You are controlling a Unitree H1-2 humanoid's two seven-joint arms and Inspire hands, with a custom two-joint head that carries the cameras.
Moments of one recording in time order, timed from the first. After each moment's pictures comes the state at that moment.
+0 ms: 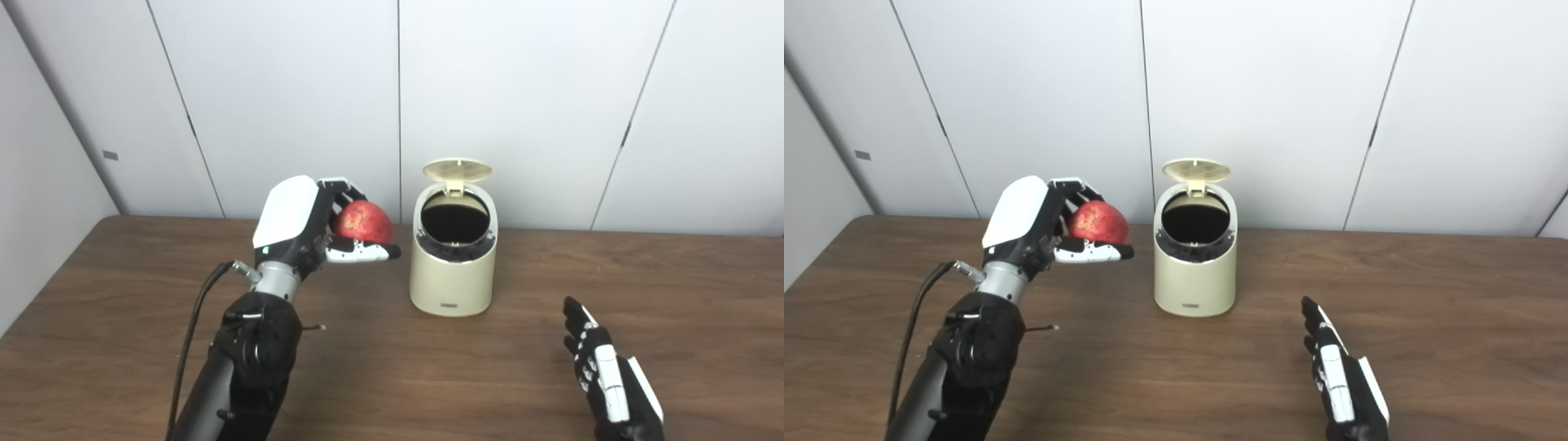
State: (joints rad) left arm -0.44 0.22 -0.21 -0.30 0.86 0.41 -0.16; right arm 0.06 -0.05 0.01 -0.26 0.05 0.14 0.07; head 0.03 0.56
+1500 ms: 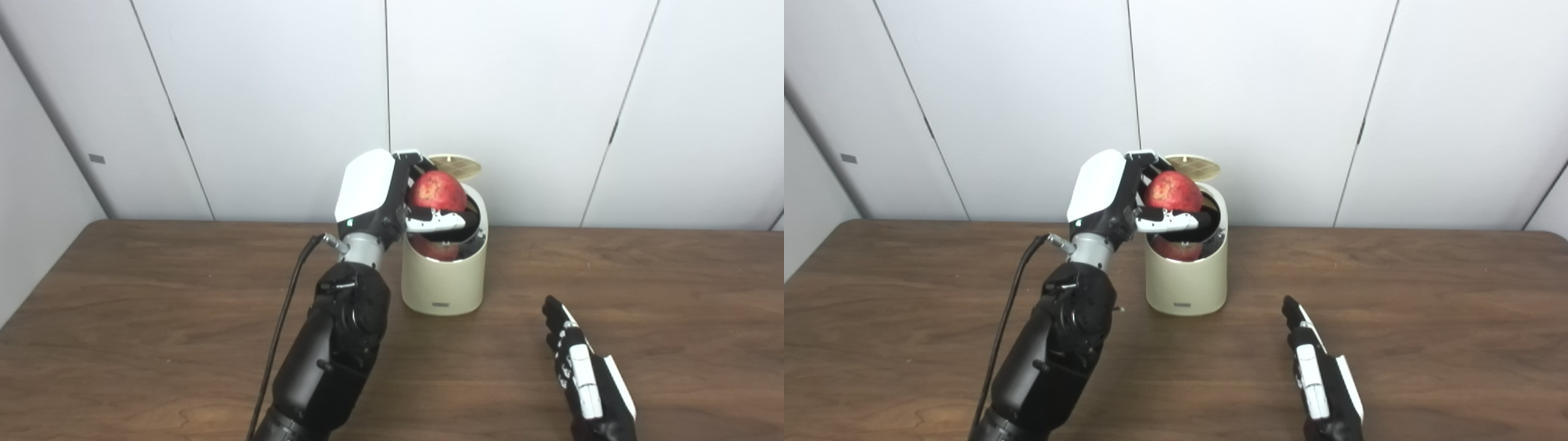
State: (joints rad) left arm -0.61 0.00 -0.27 0.03 0.86 0.37 0.04; right arm 0.06 0.00 0.04 -0.19 0.02 0.07 0.04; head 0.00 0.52
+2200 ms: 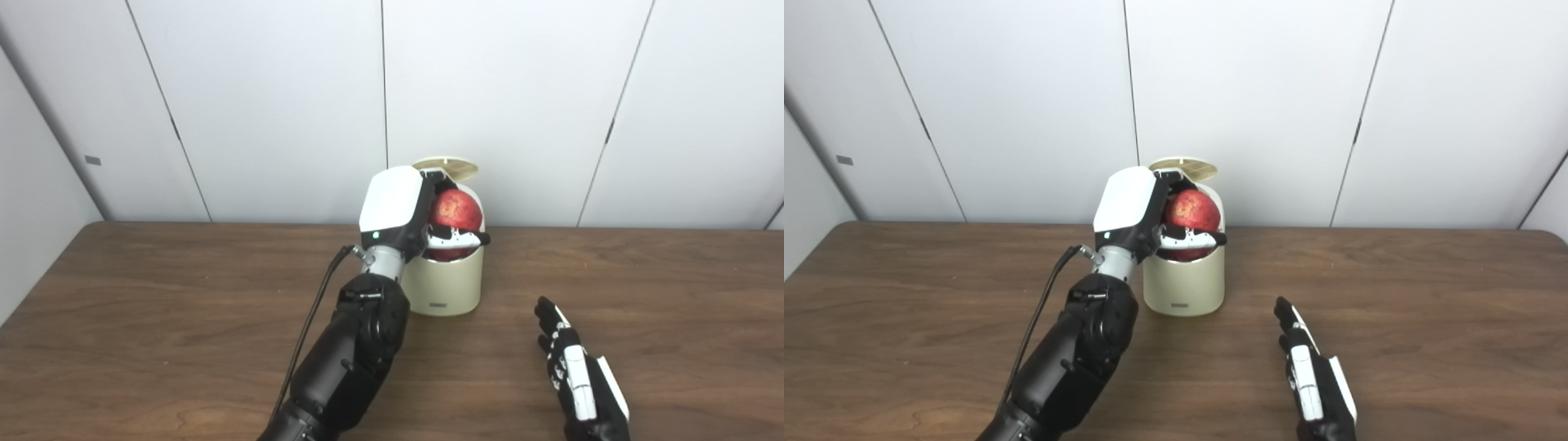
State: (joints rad) left arm -0.64 0.00 -0.38 0.22 0.90 0.29 0.18; right arm 0.07 0.01 0.04 -0.20 0.03 0.07 0.04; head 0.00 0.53
